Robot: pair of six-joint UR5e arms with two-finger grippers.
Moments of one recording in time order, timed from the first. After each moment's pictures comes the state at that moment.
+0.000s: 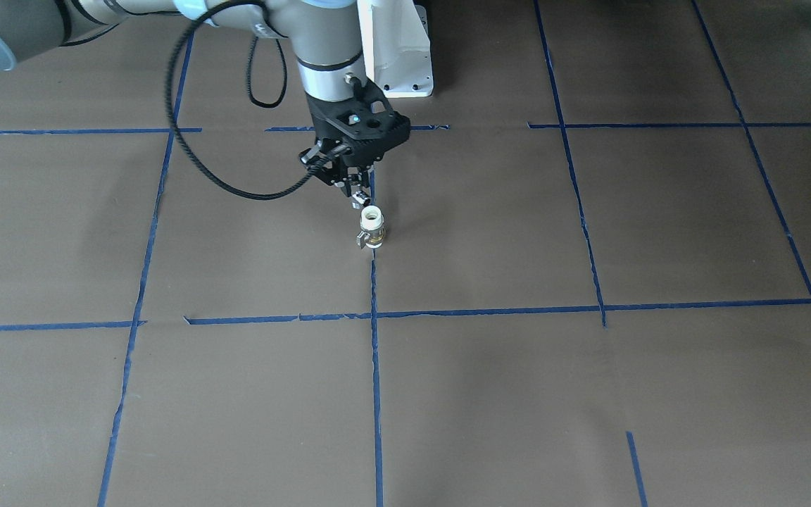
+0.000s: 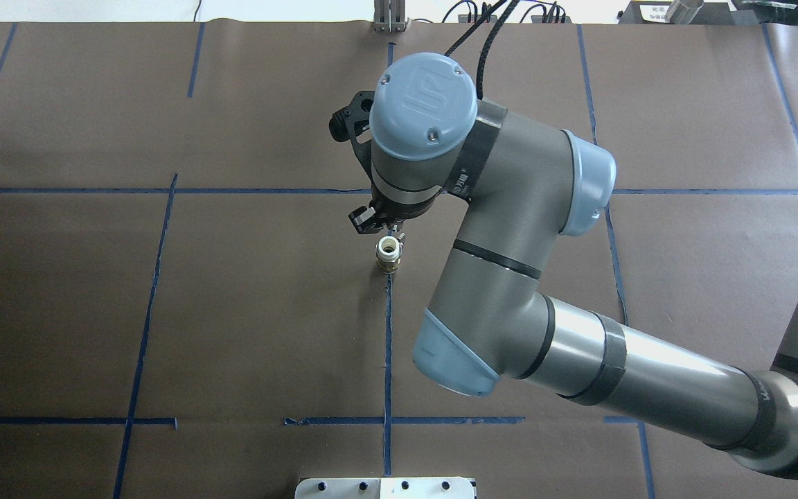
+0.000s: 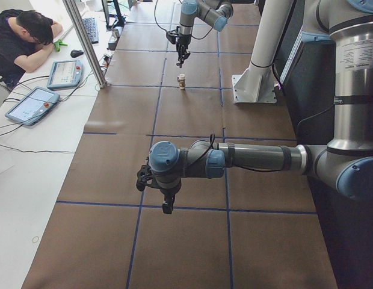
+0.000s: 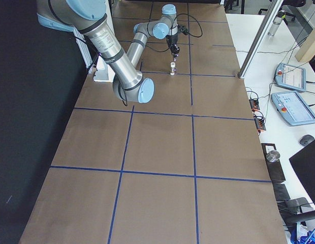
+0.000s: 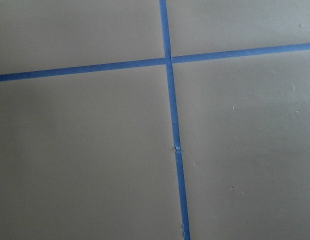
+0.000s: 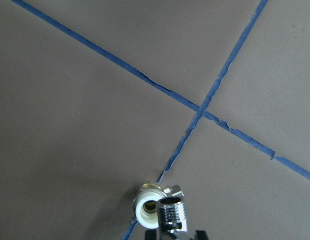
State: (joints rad) left arm -1.58 -1.47 -1.71 -1.53 -2.39 0.12; right arm 0.55 -0.68 1.70 -1.79 1.81 0.65
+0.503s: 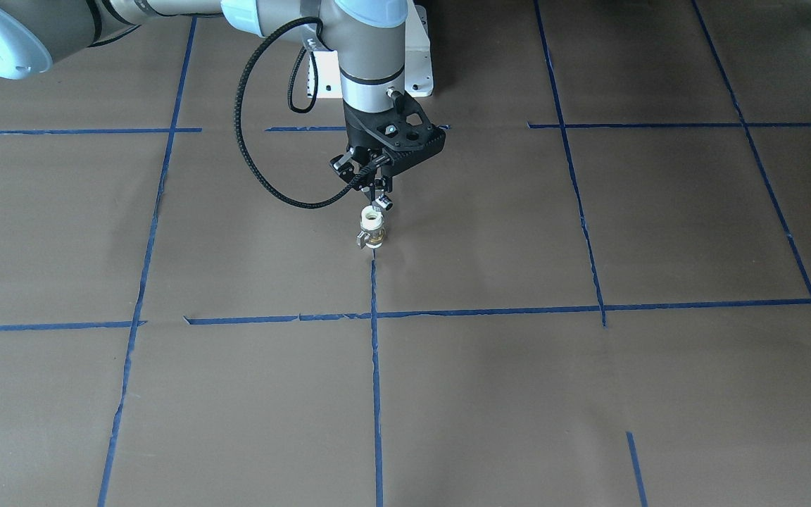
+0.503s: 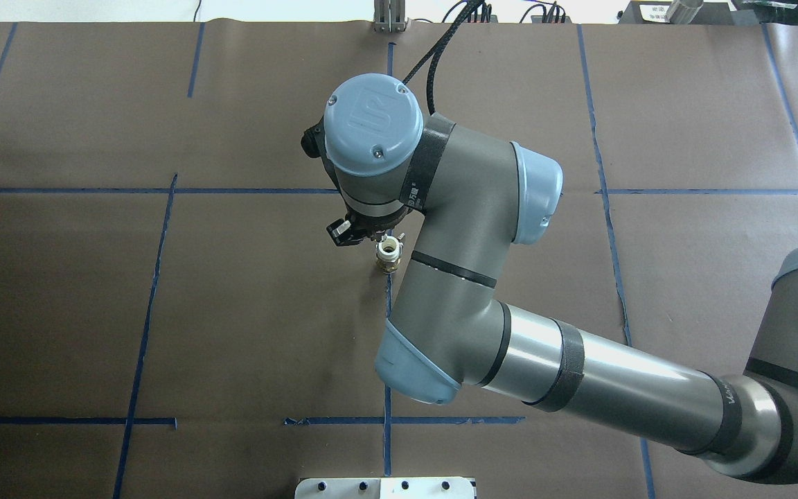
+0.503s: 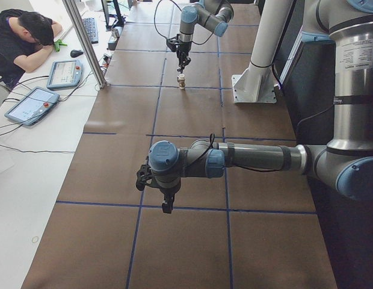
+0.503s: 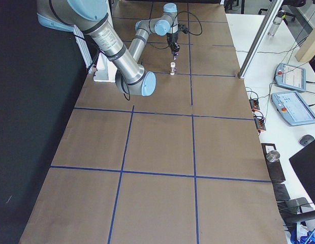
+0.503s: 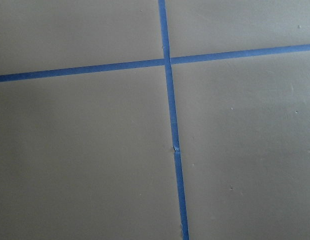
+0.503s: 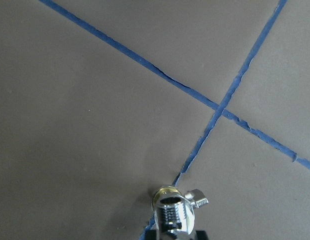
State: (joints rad) left arm -1.58 -1.47 -1.71 -1.53 -2.39 0.12; right arm 0.51 -0.64 1.64 -1.79 1.79 0.65
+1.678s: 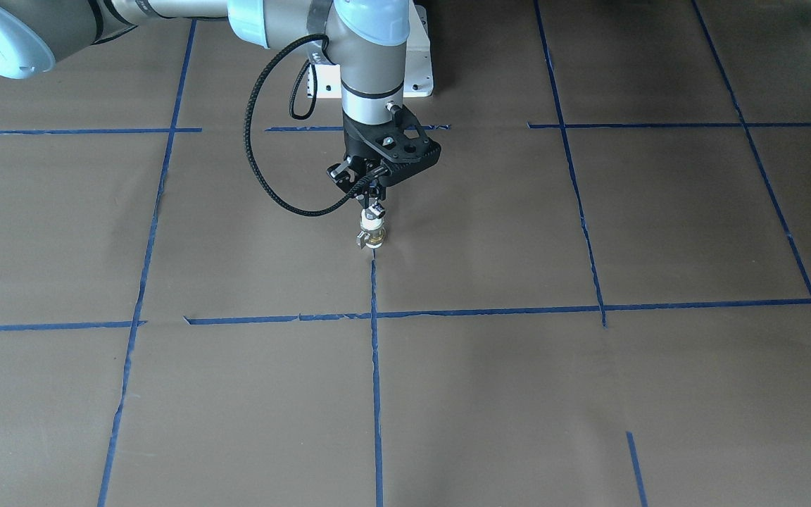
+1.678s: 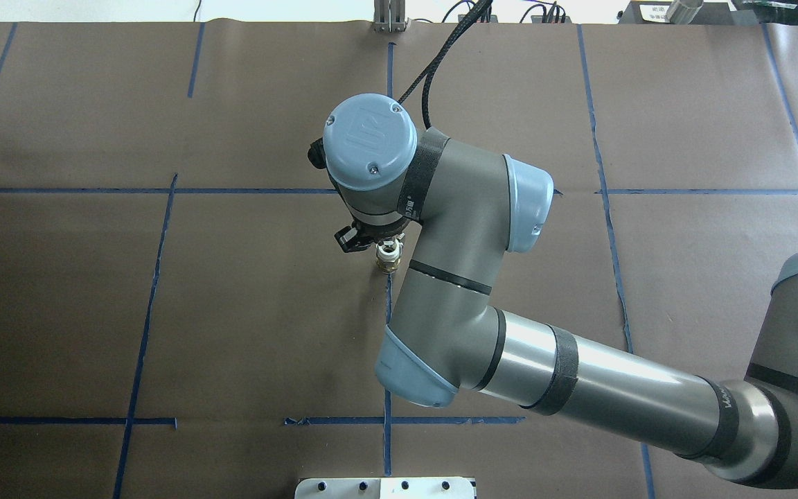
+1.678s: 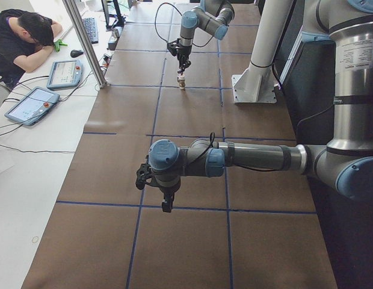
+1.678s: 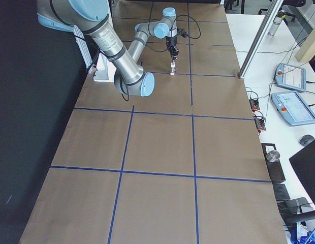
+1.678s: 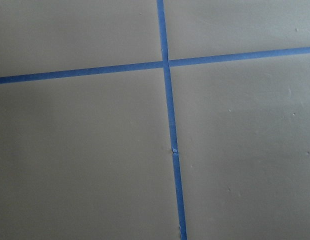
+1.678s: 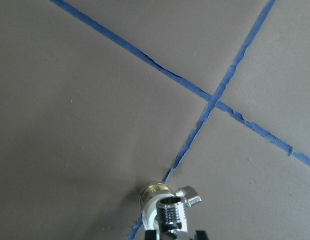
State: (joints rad) left arm -1.58 -1.47 -1.71 -1.53 -2.39 0.11; right arm 0.50 -0.65 1.61 -1.80 1.76 0.65
